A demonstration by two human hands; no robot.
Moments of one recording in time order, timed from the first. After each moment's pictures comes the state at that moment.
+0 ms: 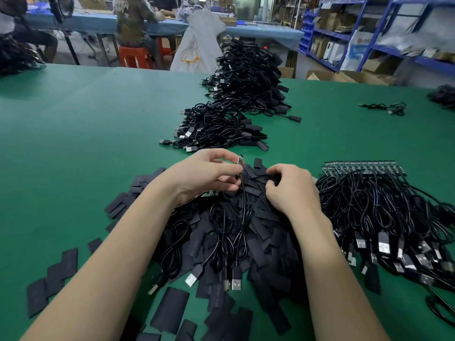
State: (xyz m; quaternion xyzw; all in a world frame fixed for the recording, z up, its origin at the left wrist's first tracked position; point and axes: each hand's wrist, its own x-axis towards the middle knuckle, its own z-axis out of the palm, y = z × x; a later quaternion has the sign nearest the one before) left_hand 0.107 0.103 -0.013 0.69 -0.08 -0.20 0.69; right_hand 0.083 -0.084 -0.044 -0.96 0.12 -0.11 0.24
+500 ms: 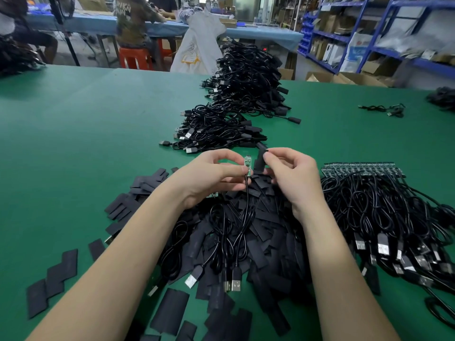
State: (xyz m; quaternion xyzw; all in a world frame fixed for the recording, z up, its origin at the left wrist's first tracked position) left_hand 0.104 0.095 -0.014 0.65 -0.08 -0.21 0.72; right_hand 0.085 -0.081 -0.030 -0.76 0.08 -0.16 0.63
